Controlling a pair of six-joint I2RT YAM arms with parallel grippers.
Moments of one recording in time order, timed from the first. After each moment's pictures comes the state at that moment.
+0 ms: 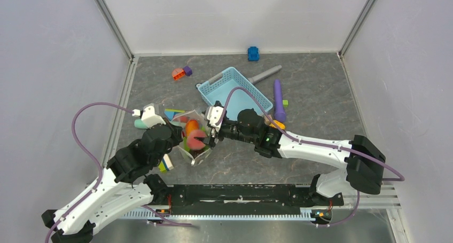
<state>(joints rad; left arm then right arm) -0.82 0.57 0.78 -0.78 -0.63 -0.90 1.11 1.43 0.95 0.41 -0.15 -0.26</state>
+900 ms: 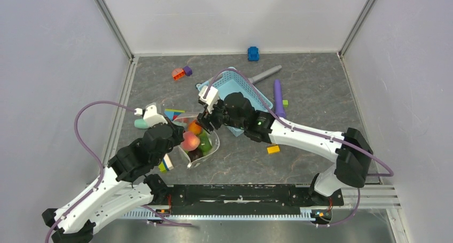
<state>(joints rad) -0.82 0.58 0.78 -0.77 -0.61 -0.89 1.05 1.53 1.20 0.08 -0.05 -0.10</state>
